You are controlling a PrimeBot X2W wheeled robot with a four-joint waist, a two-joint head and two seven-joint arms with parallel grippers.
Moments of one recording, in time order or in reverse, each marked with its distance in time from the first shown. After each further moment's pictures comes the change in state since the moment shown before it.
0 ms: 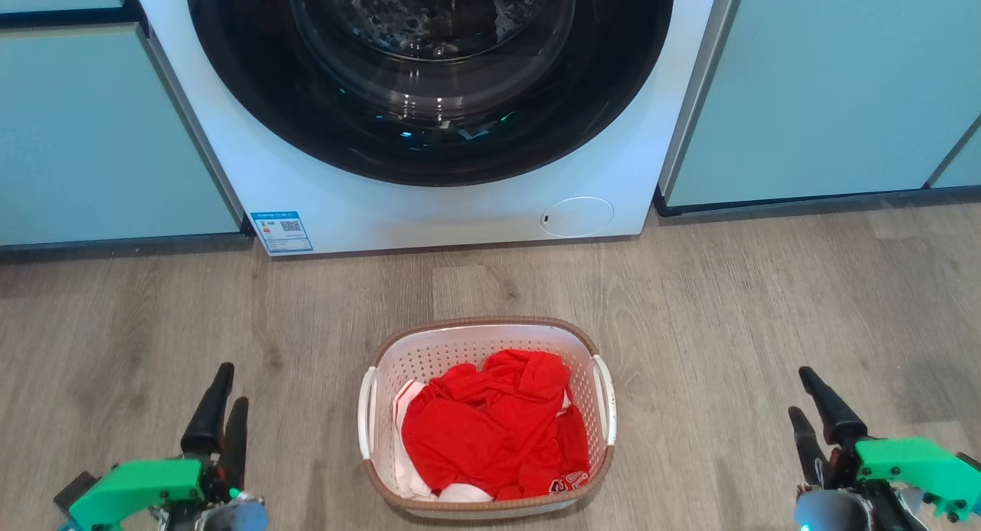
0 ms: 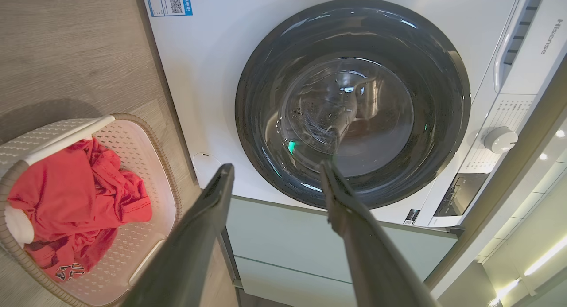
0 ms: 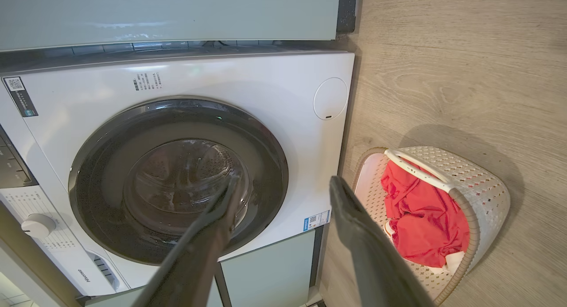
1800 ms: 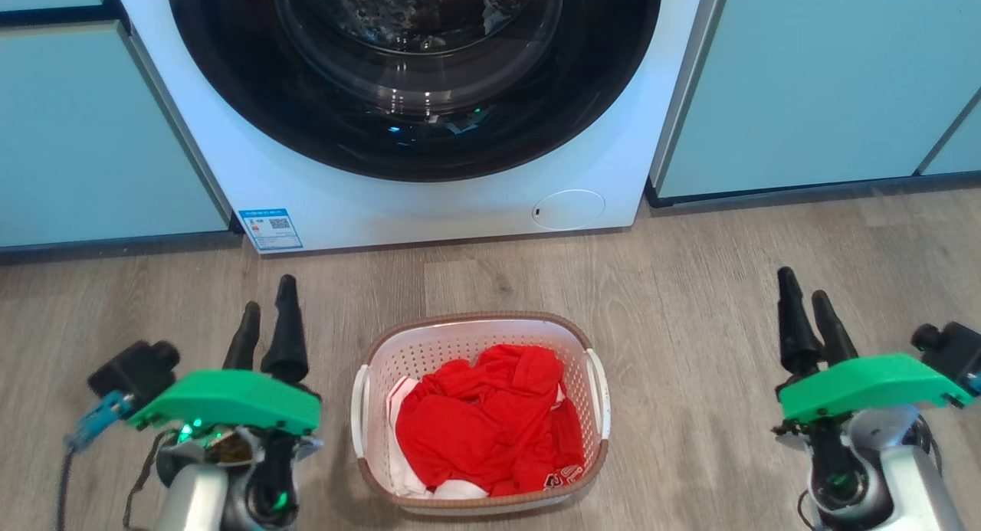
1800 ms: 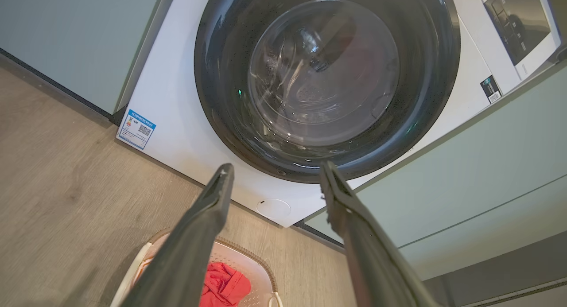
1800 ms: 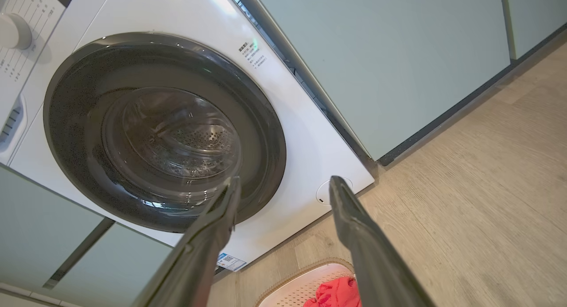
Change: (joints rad) left arm -0.049 0.000 -0.198 -0.287 0.777 0.230 -0.151; right arm -0.064 -0.004 0.109 -0.221 -0.789 0.000 -0.148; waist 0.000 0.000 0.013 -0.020
